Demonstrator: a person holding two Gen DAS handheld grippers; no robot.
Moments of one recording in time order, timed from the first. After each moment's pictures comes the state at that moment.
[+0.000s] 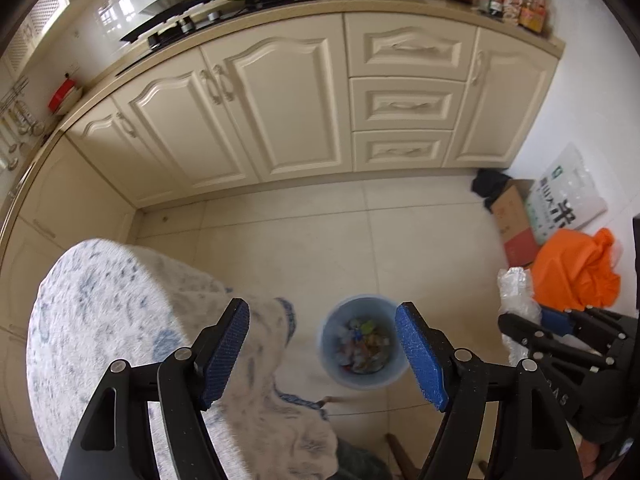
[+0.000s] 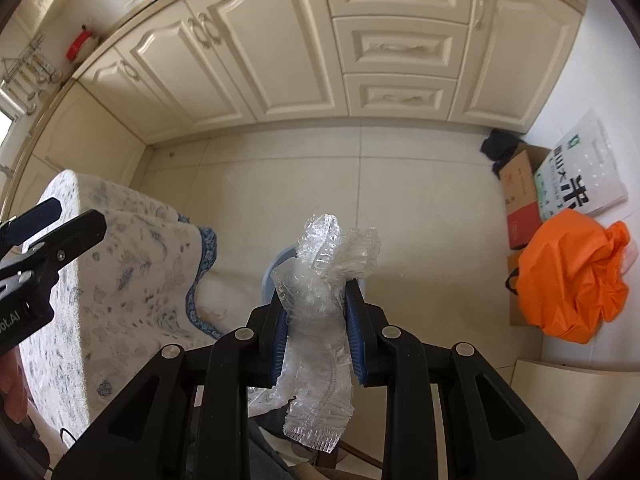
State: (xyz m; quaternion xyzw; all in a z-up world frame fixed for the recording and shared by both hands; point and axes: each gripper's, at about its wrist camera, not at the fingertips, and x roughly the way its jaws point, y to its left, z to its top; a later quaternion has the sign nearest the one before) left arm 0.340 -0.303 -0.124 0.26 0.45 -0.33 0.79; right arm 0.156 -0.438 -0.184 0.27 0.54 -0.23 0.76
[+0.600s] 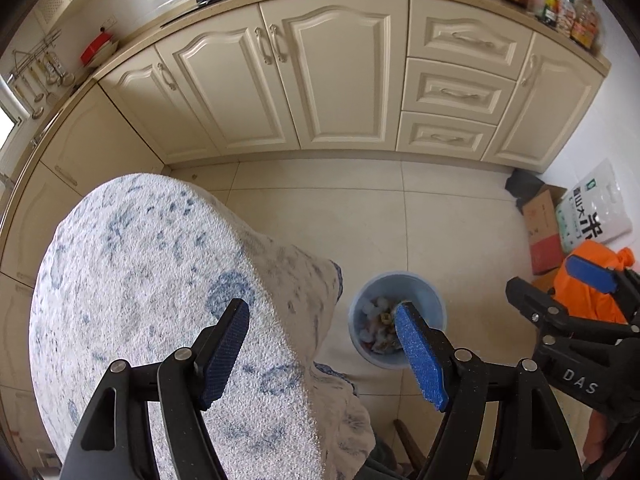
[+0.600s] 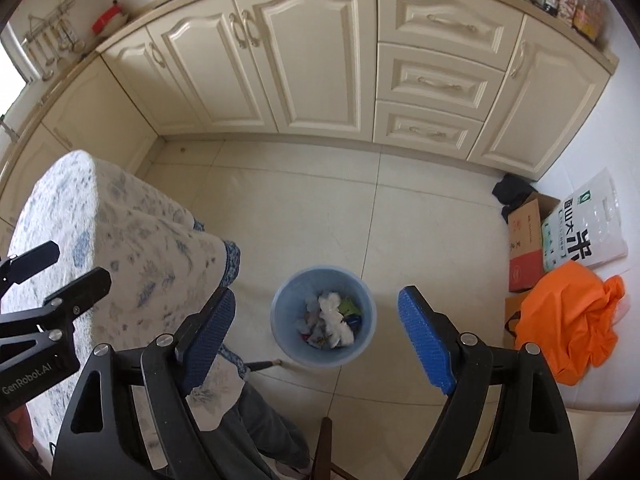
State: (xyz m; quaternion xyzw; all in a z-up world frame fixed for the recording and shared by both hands) left arm 0.363 -0.254 -0.134 0.24 0.49 -0.27 0.79; right arm 0.210 -0.399 -0.180 0.20 0.54 -0.23 0.79
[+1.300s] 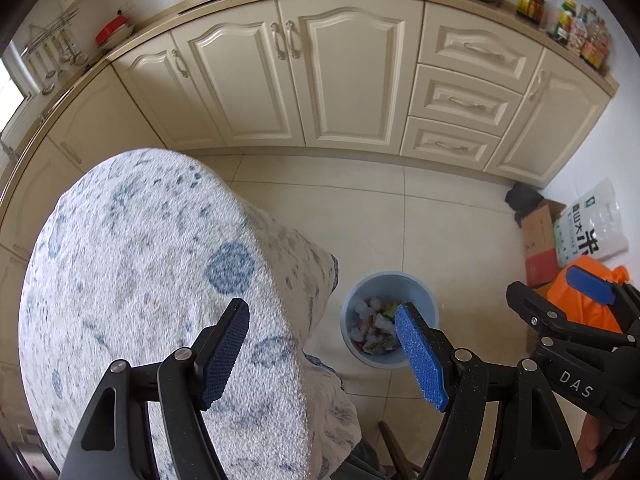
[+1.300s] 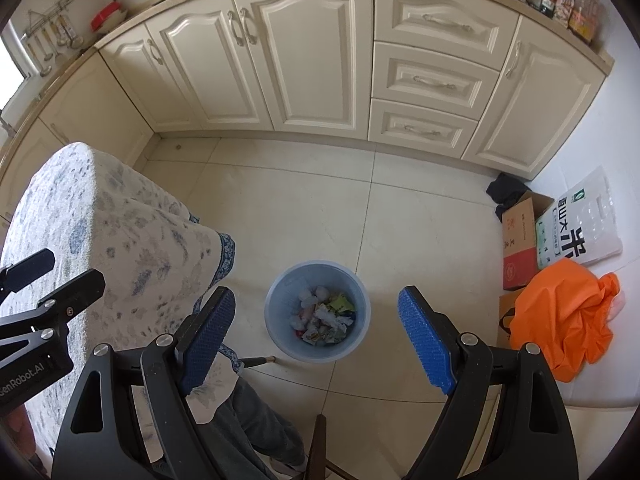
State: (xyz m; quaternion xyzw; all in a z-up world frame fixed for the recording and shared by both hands) left arm 0.350 -0.237 -0.135 0.20 0.50 -0.26 0.80; right arm 0.198 -0.391 -0.174 0.19 0.53 -0.23 0.79
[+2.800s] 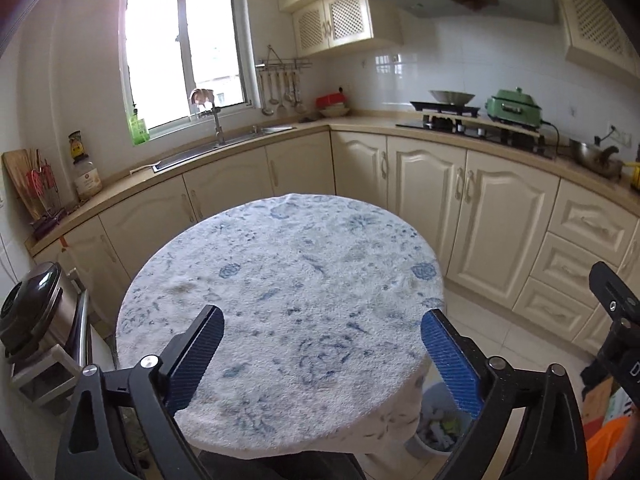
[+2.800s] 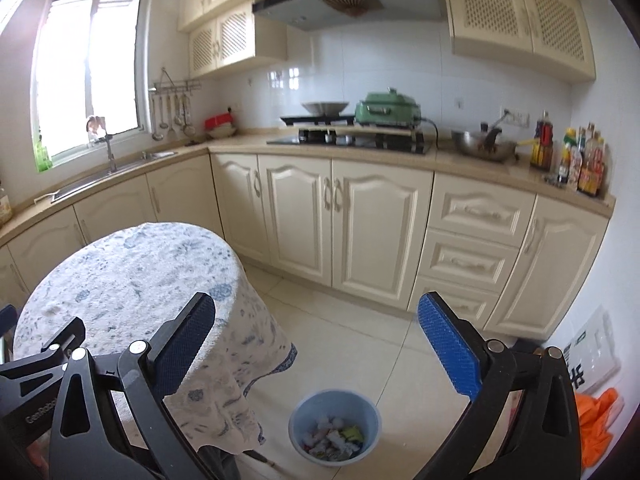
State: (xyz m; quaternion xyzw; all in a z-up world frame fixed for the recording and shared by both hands) left arm 0.086 -0.078 -0.054 0.04 0.28 0.01 0.96; right arm 0.094 -0.276 -0.048 0.04 0.25 -0.14 0.96
